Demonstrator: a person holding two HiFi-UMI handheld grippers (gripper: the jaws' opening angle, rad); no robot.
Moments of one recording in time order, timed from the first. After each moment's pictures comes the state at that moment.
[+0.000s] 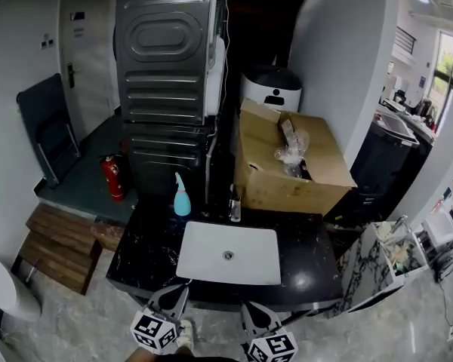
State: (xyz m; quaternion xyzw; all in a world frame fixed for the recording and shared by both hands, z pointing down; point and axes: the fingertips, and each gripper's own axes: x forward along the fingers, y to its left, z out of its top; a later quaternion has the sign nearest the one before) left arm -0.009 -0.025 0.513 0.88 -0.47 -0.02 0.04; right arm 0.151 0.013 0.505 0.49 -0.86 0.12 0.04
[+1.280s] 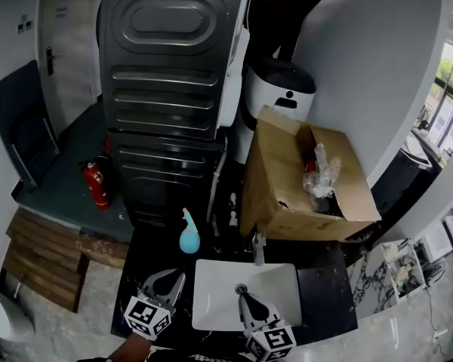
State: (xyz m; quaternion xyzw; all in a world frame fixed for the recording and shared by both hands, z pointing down) left arm -0.122 -0.304 0.505 0.90 -0.43 -0.04 0.03; right arm 0.043 -0.246 0.494 0.52 -0.84 0.10 0.06
